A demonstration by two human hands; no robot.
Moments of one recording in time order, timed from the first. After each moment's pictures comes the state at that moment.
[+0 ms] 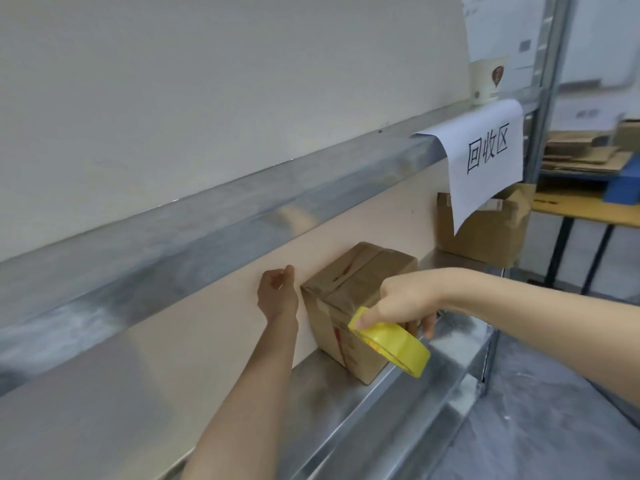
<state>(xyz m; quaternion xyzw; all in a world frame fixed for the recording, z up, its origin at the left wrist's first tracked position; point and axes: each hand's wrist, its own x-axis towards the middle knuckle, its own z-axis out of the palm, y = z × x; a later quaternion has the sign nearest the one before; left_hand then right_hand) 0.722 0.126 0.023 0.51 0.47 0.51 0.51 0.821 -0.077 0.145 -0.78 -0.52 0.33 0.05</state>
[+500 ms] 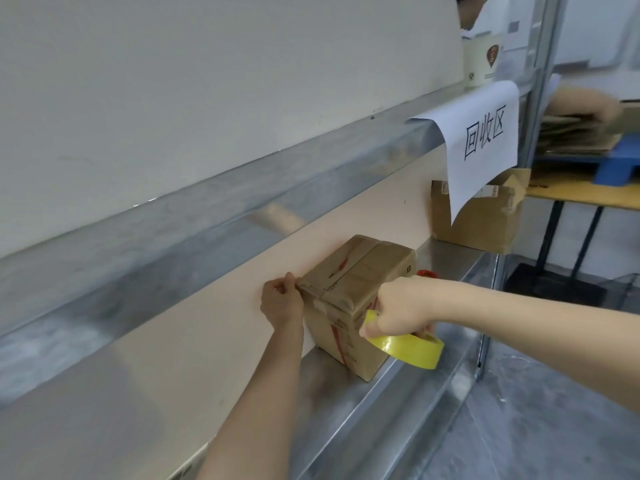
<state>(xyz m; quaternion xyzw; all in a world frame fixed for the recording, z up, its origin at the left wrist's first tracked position) 0.736 0.120 0.011 0.54 0.54 0.48 0.43 0.830 -0.060 0.111 -0.81 -0.54 0.21 -0.04</state>
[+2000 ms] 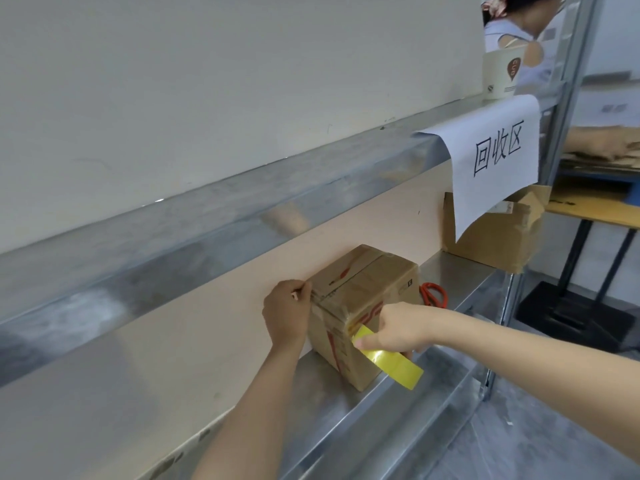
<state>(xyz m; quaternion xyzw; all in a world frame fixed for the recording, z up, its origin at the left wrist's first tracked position) 0.727 0.093 0.017 0.73 0.48 0.44 0.21 0.851 -0.062 0.088 -0.77 -0.57 0.29 0.03</state>
